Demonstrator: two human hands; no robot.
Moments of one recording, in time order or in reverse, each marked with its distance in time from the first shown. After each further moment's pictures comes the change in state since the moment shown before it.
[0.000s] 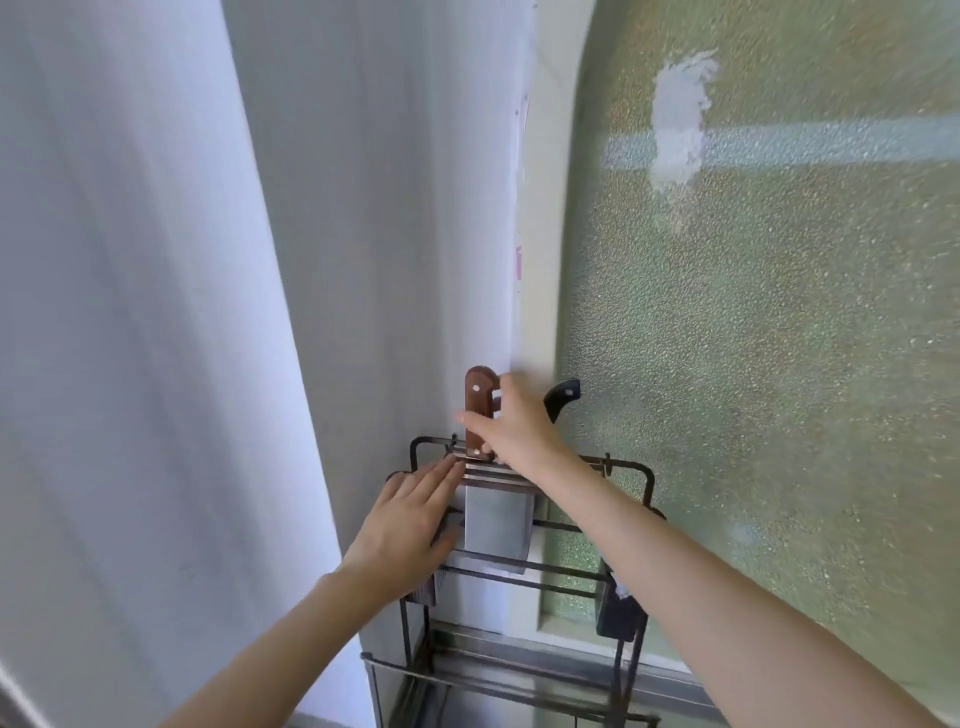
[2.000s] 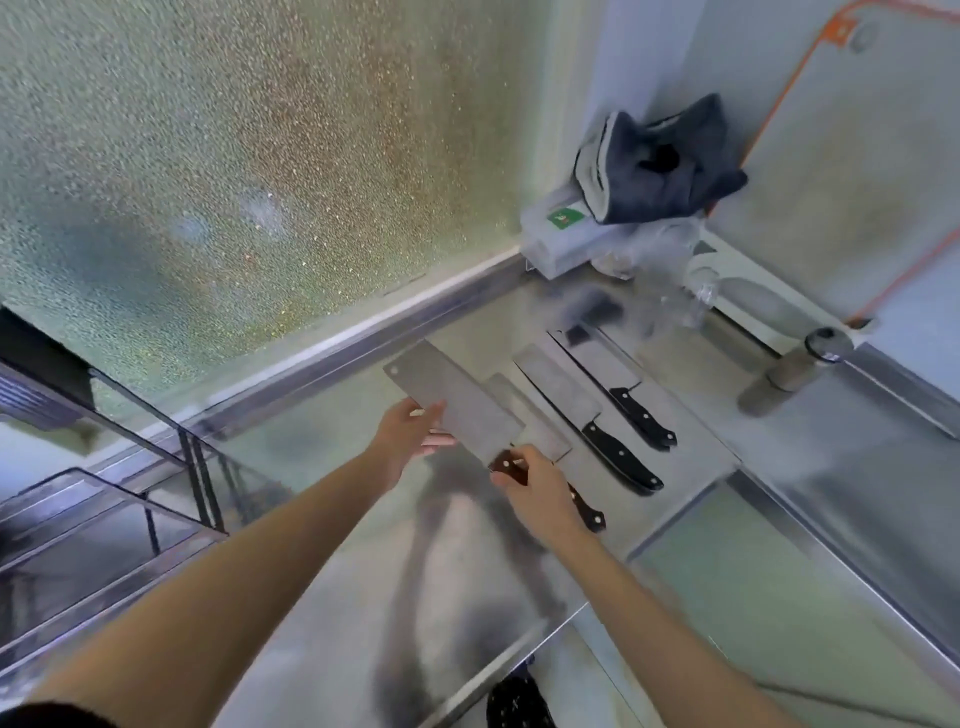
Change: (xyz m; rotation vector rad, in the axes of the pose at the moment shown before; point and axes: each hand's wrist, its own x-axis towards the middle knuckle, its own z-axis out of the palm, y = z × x) left_hand -0.074 0.471 0.165 -1.292 -1.038 -0.331; right_hand -0.484 0.324 -0.157 0.154 0.427 1.049
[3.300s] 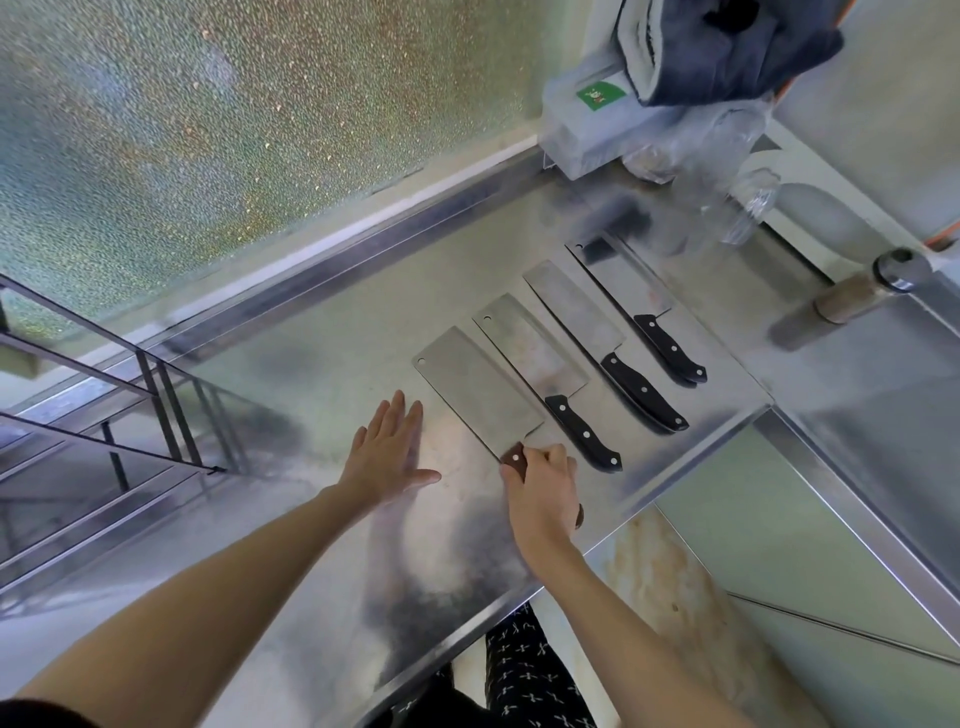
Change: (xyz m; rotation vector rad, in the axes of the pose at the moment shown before) left_hand 0.021 -0.132 -0.022 1.192 -0.139 0.139; right_hand 0.001 0.071 0.060 -0.461 0.219 0.131
